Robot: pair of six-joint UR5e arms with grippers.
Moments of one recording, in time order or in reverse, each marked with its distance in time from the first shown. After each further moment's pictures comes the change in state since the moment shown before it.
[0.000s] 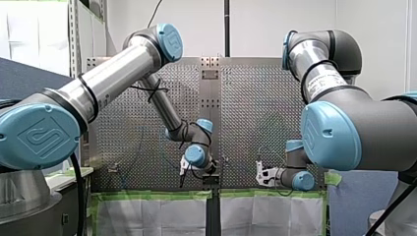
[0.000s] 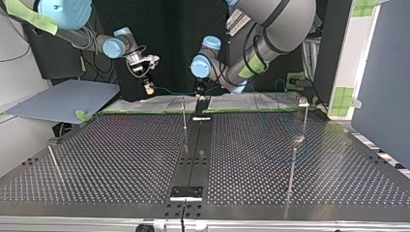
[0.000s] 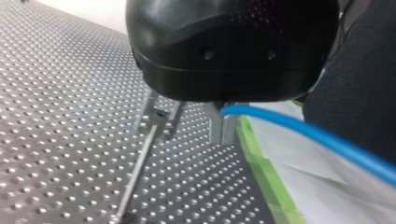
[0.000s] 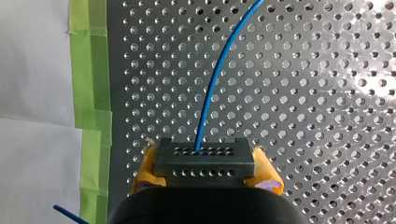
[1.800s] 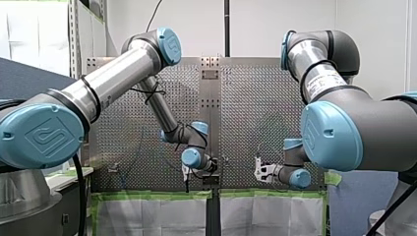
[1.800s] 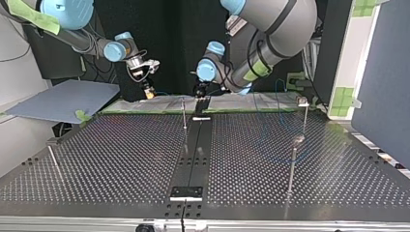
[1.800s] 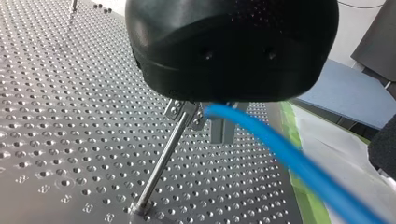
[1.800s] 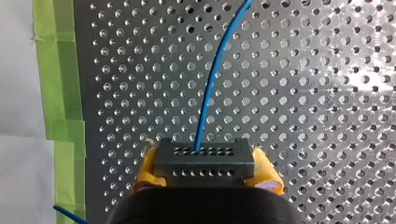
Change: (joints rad) left arm 0.045 -0.025 0.000 0.096 0.122 -0.216; right arm 0.015 0.001 -0.043 -0.007 0.011 0.057
